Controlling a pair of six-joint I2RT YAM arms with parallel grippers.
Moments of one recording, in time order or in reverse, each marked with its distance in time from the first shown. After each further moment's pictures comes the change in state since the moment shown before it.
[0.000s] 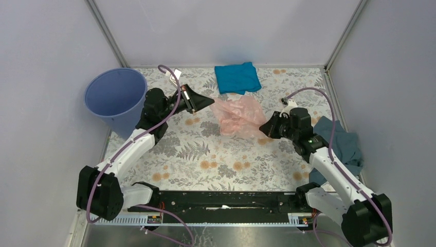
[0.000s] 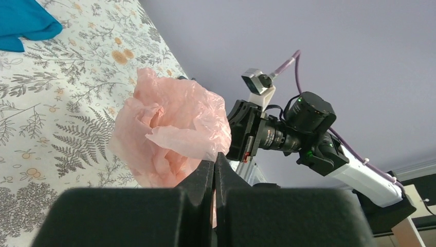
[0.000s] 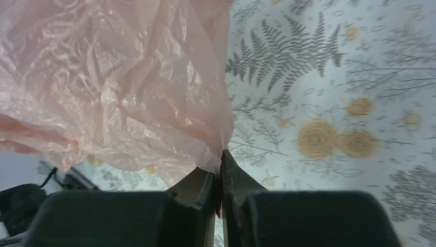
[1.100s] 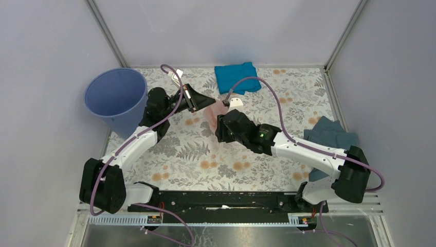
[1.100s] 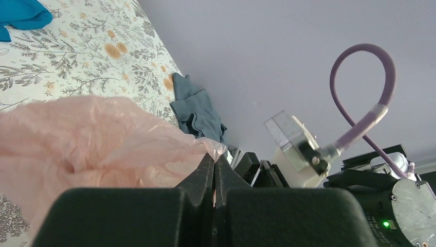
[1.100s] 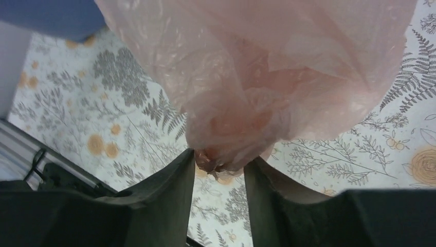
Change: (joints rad) left arm 0.013 0.079 -0.012 0.099 0.045 -0.080; right arm 0.702 0.396 0.503 -0.240 0.615 0.062
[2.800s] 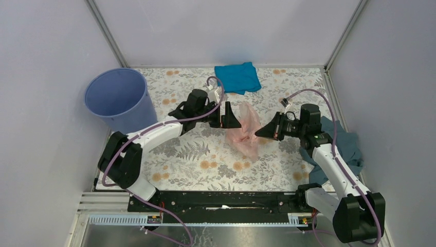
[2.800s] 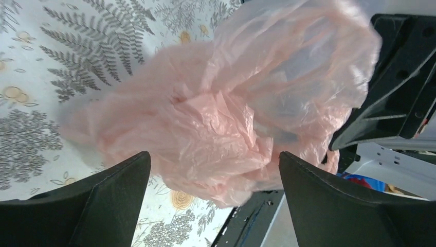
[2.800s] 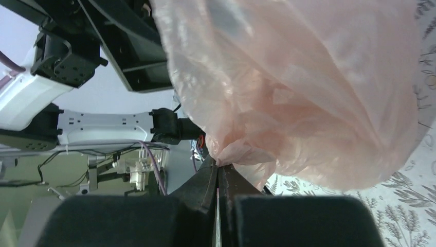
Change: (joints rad) left arm -0.274 0.299 0.192 -0.474 -0.128 0.336; right arm -0.890 -0.373 -0.484 0.227 -1.241 0.105
